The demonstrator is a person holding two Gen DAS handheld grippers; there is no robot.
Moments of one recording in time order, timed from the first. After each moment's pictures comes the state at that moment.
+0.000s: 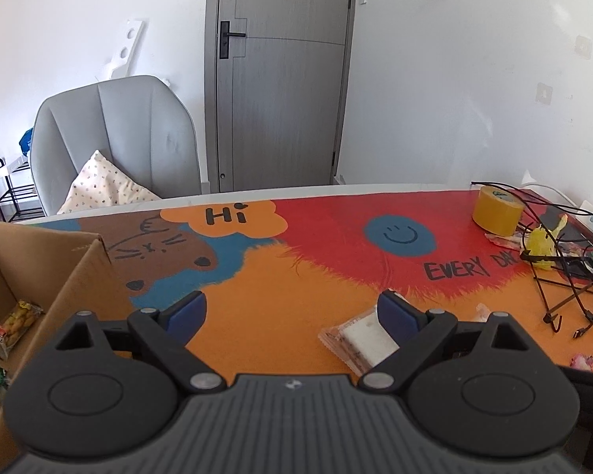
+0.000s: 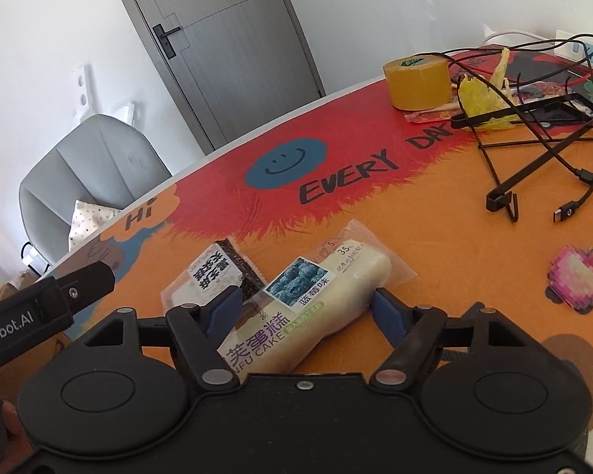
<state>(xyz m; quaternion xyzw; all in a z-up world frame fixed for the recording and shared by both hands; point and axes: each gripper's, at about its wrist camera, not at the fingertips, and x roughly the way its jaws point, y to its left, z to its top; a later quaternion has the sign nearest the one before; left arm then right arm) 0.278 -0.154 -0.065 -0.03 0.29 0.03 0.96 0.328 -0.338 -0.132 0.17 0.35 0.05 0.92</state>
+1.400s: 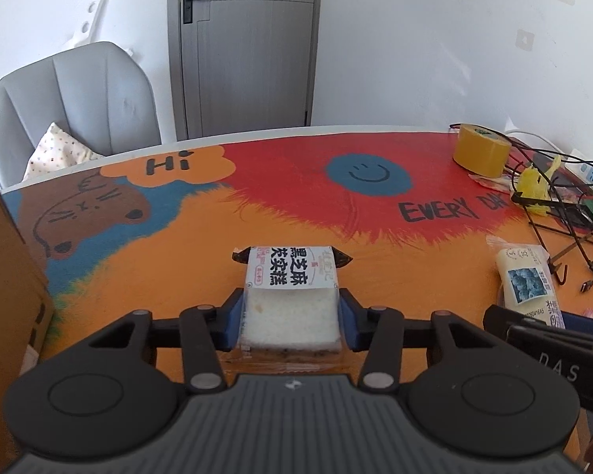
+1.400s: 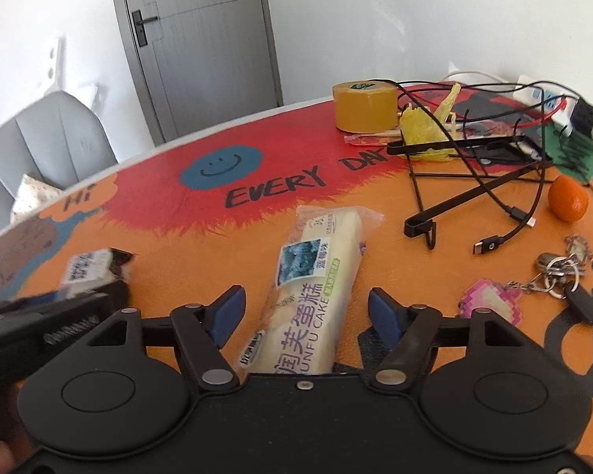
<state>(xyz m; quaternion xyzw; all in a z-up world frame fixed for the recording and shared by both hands) 0.302 -0.183 -0.109 -0.02 0.34 -0.01 0.94 0.318 -0.355 -0.139 0.07 0.34 -0.02 0.94</state>
